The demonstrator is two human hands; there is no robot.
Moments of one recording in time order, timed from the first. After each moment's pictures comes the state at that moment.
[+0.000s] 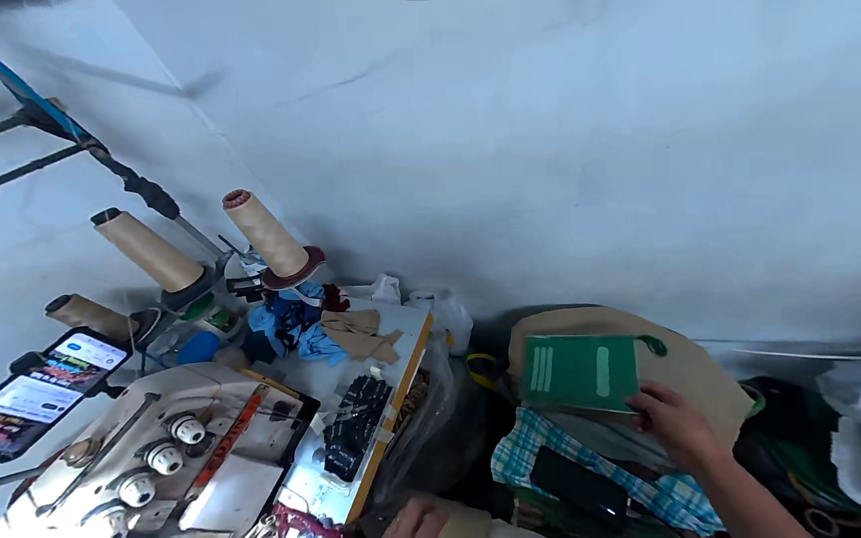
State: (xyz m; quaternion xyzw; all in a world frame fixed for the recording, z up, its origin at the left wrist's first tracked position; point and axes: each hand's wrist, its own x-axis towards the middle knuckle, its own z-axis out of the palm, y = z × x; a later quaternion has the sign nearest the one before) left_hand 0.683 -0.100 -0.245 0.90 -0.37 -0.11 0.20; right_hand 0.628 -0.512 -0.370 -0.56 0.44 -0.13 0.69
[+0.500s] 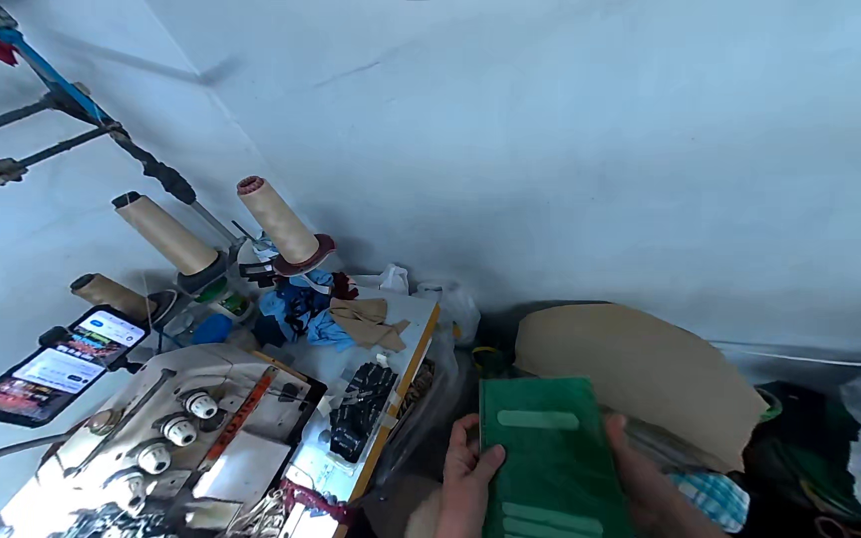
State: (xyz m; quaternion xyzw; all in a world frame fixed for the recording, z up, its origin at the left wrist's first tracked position) left_hand 0.695 -0.203 -0.279 0.63 -0.08 -0.28 0.72; right_hand 0.608 -0.409 -0.304 -0.36 0.05 0.05 0.93
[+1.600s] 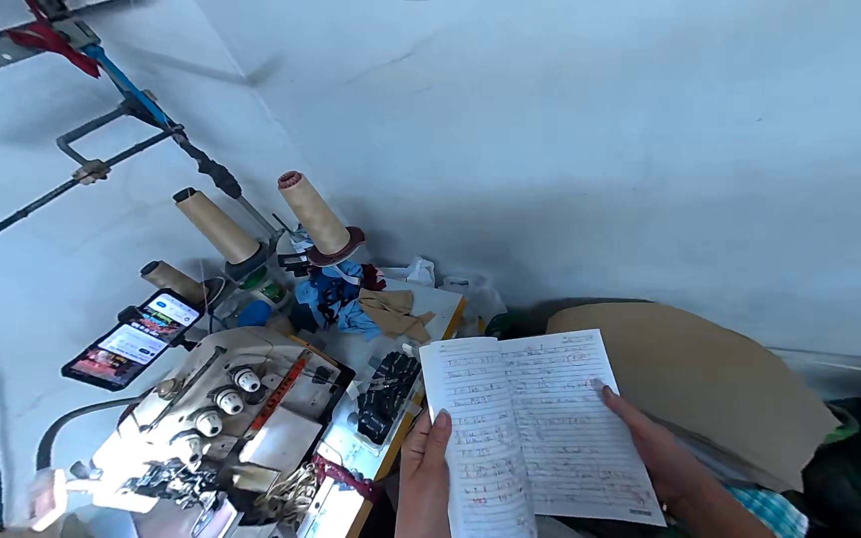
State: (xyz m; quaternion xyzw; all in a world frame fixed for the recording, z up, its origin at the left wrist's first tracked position) left_hand 0.699 -0.168 -0.207 0.61 -0.09 -0.10 0.78; right_hand 0.634 -0.414 -0.296 -0.41 0.13 -0.01 0.90
